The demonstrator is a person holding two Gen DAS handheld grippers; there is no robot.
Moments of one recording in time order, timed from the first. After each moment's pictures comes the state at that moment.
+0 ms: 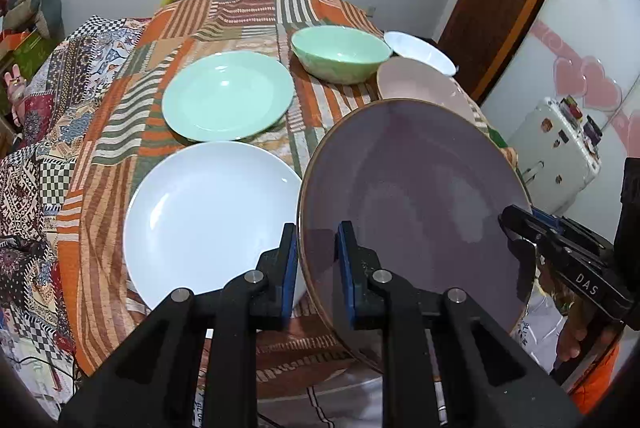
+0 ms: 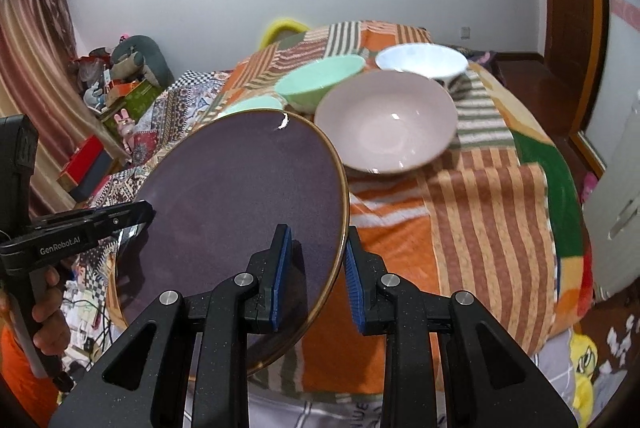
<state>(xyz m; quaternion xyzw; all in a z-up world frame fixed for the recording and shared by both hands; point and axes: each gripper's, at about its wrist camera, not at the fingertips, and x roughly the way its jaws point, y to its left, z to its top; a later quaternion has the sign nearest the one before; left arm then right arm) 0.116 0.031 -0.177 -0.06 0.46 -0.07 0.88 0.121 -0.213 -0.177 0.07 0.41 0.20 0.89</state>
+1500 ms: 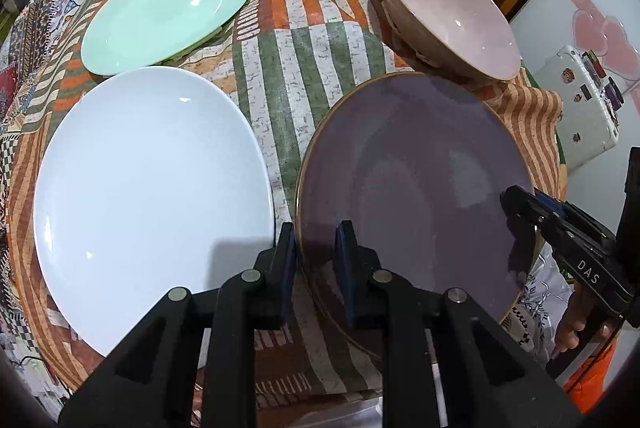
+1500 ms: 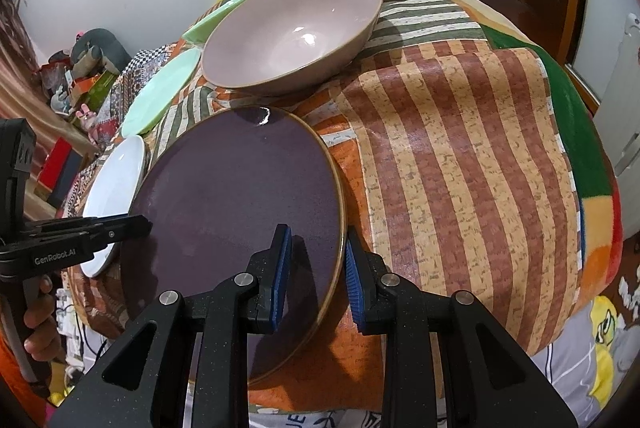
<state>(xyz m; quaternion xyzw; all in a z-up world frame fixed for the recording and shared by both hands) 0.176 -0.009 -0.264 -0.05 0.57 -0.08 0.81 0.138 -0.252 -0.242 0.10 0.48 0.16 0.85</state>
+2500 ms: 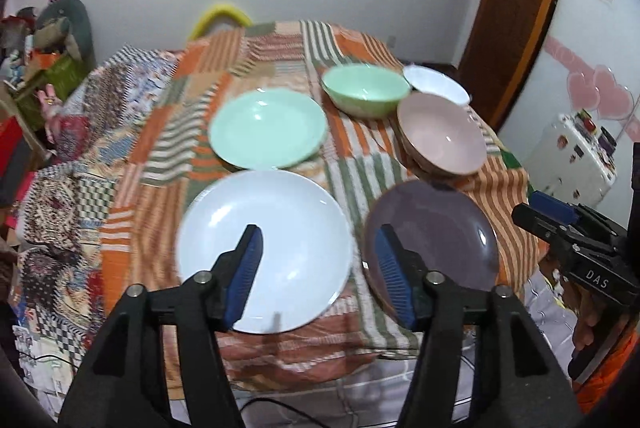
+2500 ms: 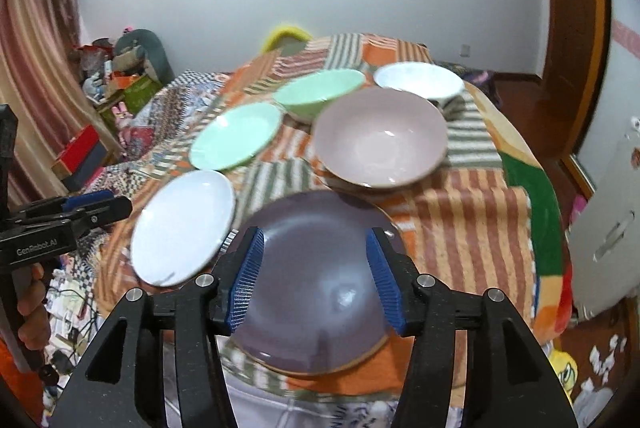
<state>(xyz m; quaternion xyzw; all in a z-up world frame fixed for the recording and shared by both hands) 0.083 0.052 -0.138 -0.04 0.40 -0.01 0.92 0.105 -0.200 -0.146 0.03 0.38 0.21 0.90</state>
